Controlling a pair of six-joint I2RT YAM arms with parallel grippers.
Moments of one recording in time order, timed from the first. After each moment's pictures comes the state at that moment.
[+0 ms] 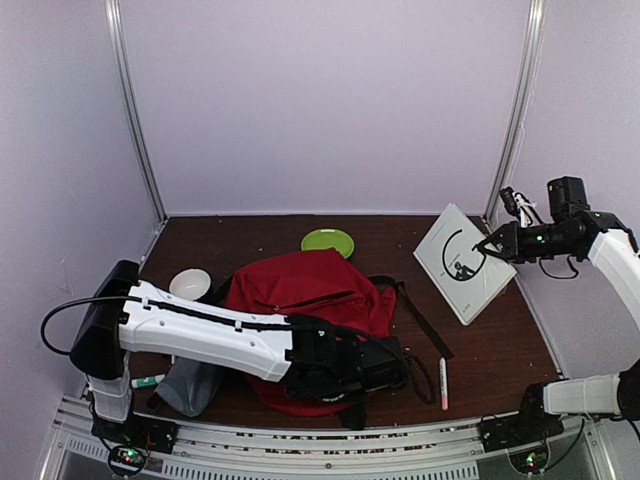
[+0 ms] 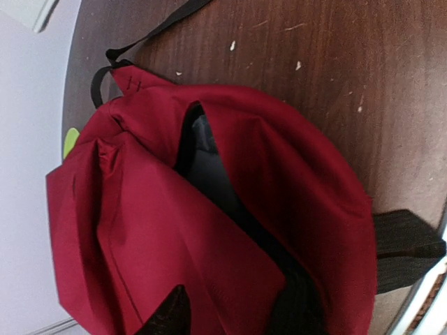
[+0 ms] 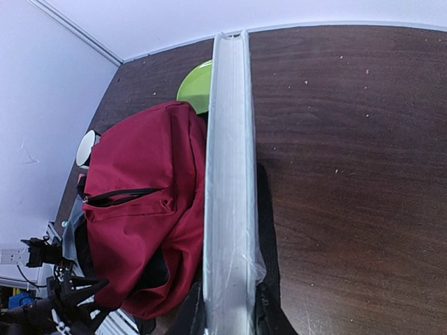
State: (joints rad) left arm -1.49 2.01 1.61 -0.81 -0.57 0.12; right arm -0.05 1.10 1.09 -0.79 -0.65 0.07
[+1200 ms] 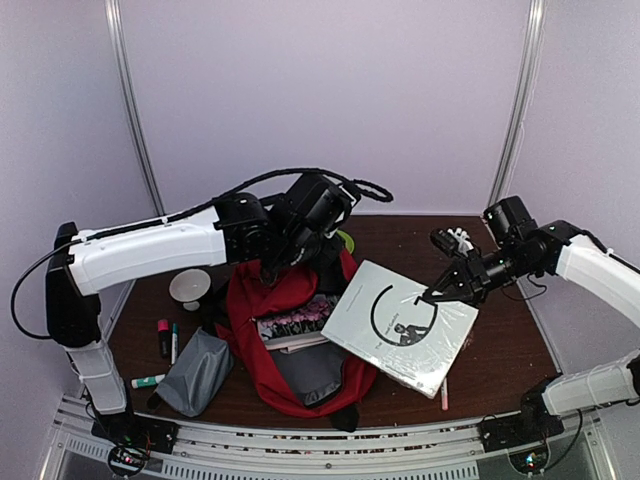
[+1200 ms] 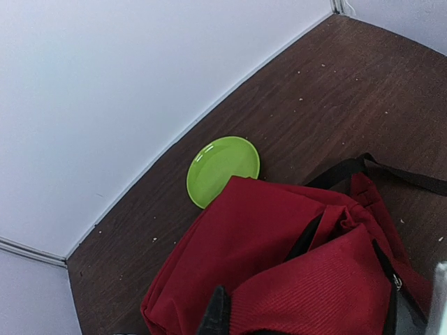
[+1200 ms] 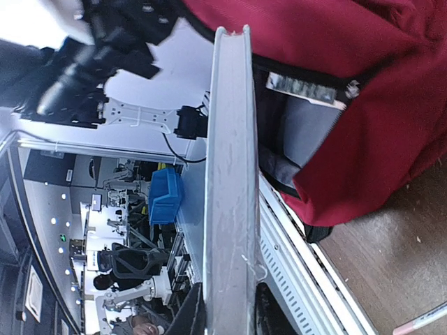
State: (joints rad) left arm -1.12 1.82 1.74 -0.64 -0.66 0.01; right arm 0.37 1.17 0.99 -0.81 -1.13 0.32
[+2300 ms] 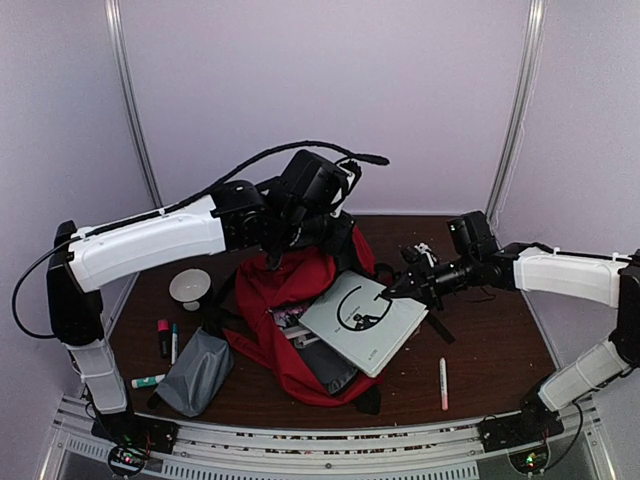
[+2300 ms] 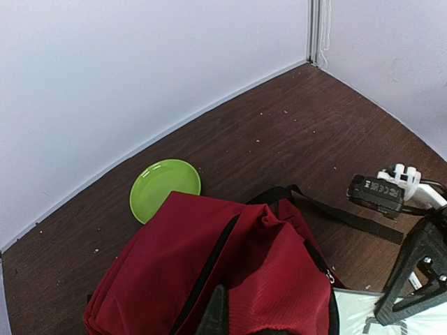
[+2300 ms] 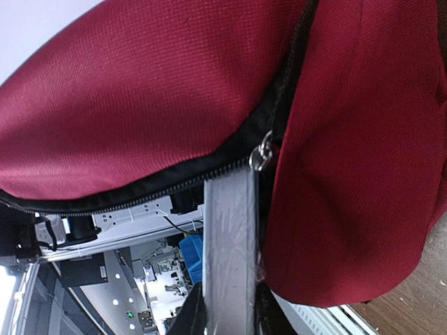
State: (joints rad) left arm -1.09 1.84 1.82 -0.57 -0.49 -0.17; right arm 0.49 1.40 0.87 -0.20 -0.96 0.96
